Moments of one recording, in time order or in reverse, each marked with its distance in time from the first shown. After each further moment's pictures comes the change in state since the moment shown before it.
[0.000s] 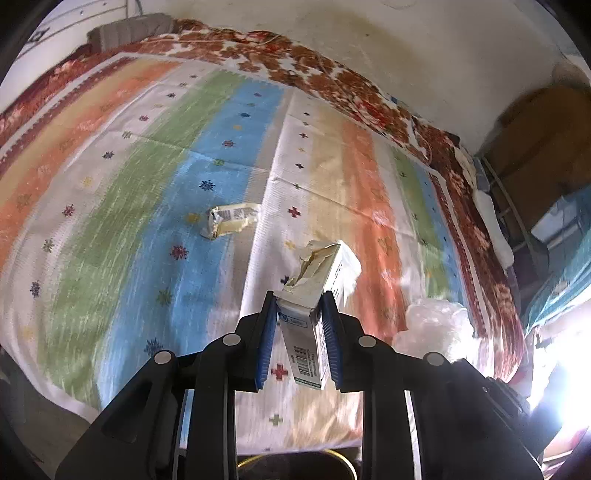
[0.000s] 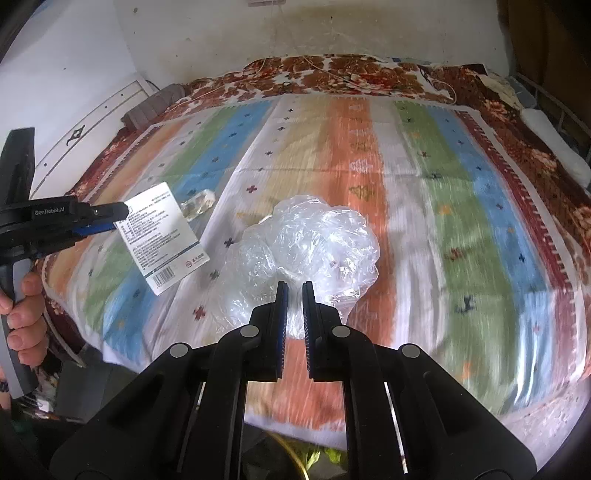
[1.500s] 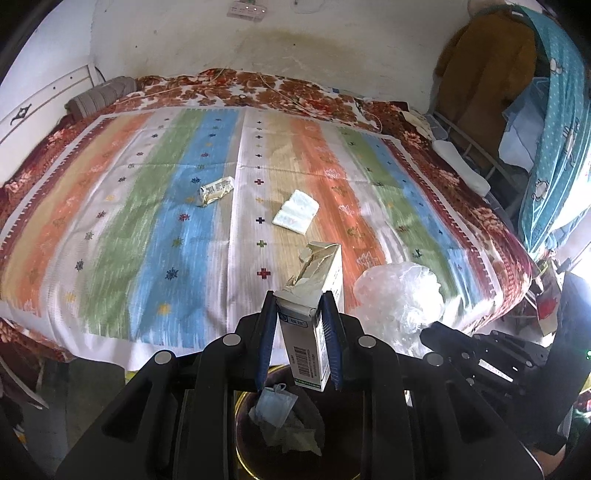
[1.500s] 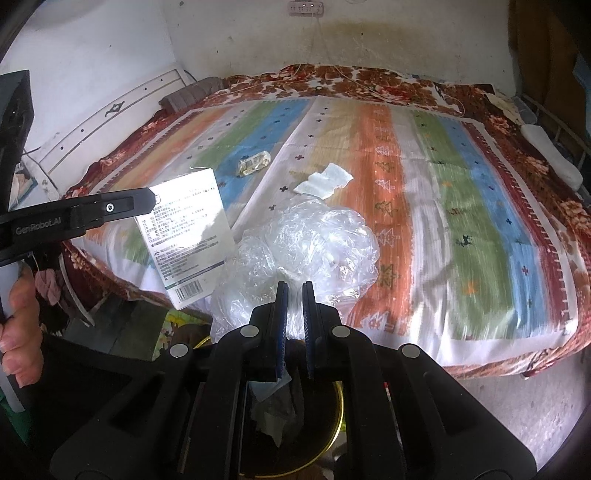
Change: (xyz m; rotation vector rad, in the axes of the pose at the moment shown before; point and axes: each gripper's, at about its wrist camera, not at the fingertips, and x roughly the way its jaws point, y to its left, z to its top) left arm -0.103 -0.045 -0.144 0.274 -0.087 0.037; right arm -0.090 0.060 -0.117 -0.096 -0.044 0.021
